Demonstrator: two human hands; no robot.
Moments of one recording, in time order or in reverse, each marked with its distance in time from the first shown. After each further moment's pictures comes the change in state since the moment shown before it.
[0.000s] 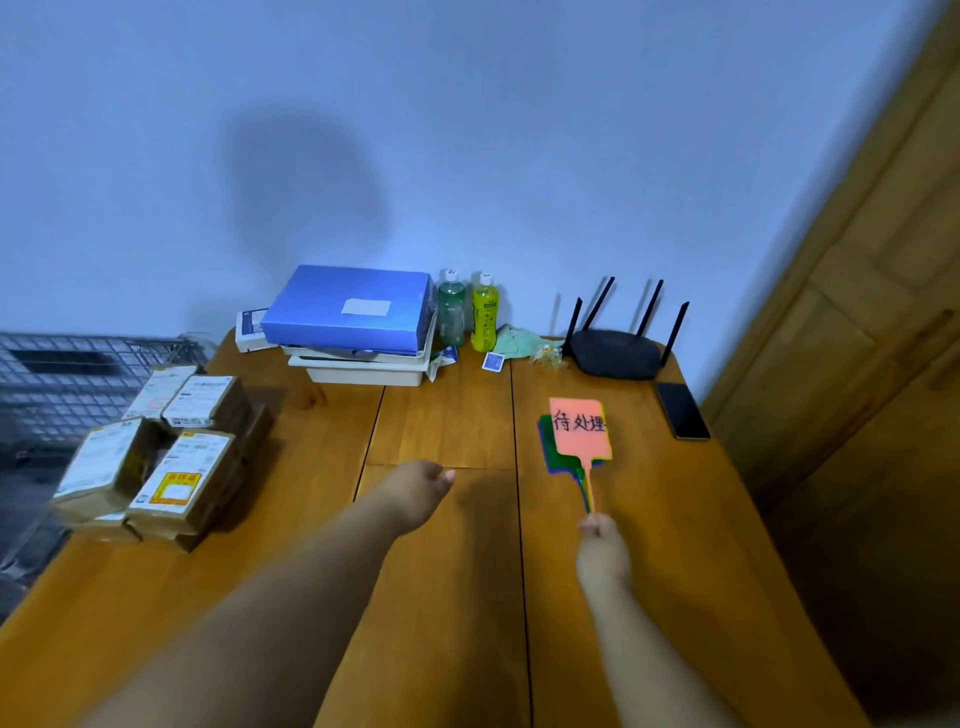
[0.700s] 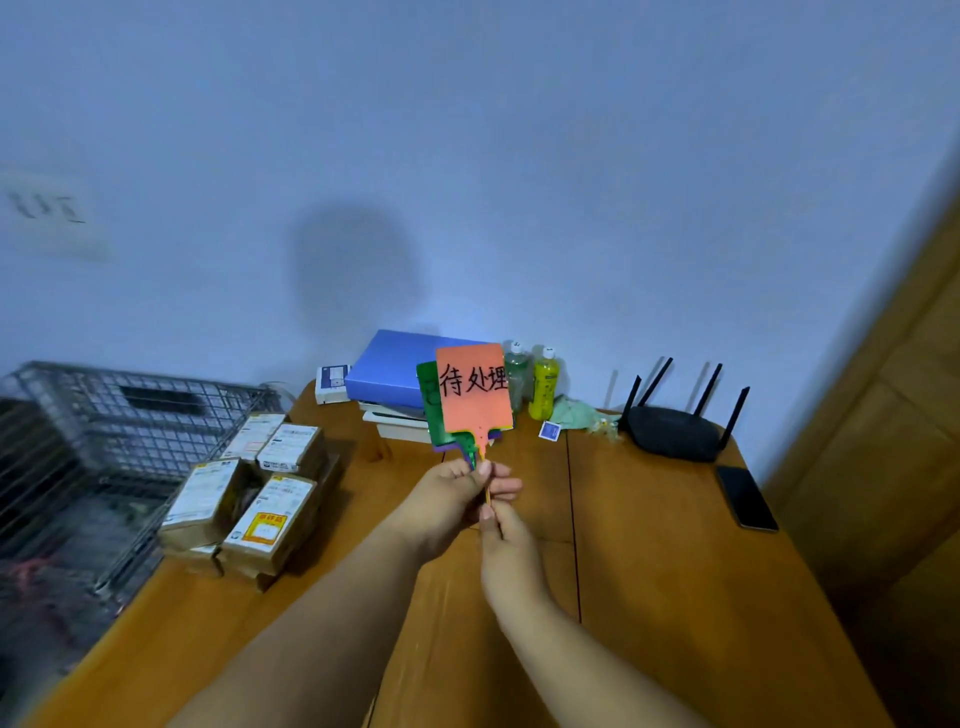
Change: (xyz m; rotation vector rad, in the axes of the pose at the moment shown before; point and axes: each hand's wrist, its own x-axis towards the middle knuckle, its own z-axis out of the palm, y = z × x) left_hand -0.019 -0.007 -0.073 -1.111 -0.086 0.277; right_hand -0.140 -0.164 0.082 0.269 -0.406 -0.394
